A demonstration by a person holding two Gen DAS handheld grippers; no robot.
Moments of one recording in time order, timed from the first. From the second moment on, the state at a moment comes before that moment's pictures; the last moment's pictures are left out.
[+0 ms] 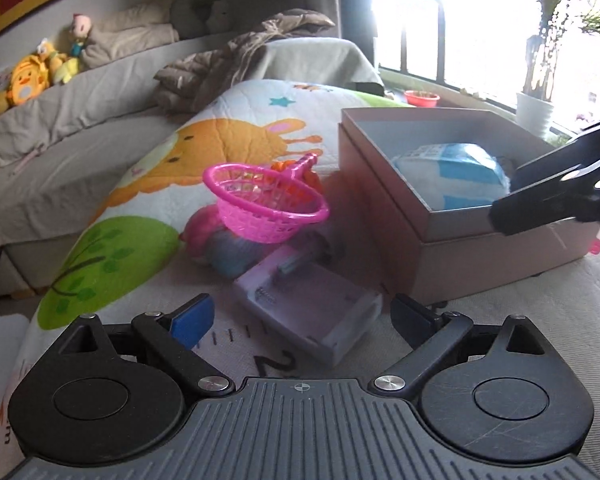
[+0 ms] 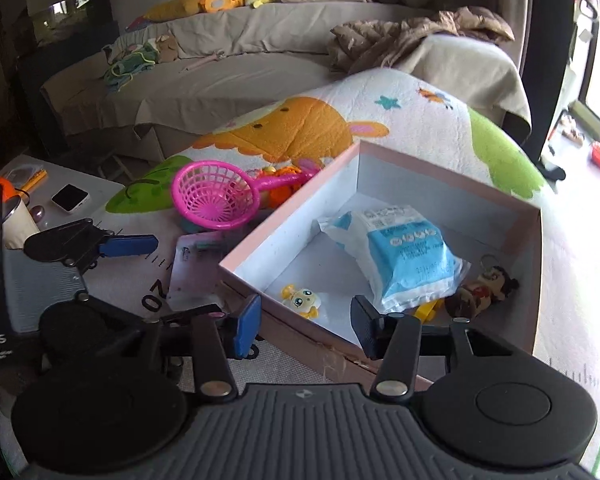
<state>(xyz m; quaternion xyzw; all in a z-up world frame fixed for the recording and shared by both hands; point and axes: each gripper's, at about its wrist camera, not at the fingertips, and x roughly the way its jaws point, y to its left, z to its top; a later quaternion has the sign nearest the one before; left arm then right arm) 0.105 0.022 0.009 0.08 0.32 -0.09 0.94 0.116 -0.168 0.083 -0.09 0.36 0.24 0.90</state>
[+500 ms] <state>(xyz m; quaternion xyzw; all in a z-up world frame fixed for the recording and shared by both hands) 0.060 0.073 0.012 0.06 0.32 -0.06 0.94 0.169 -0.039 0.074 -0.12 0.32 0.31 0.89</state>
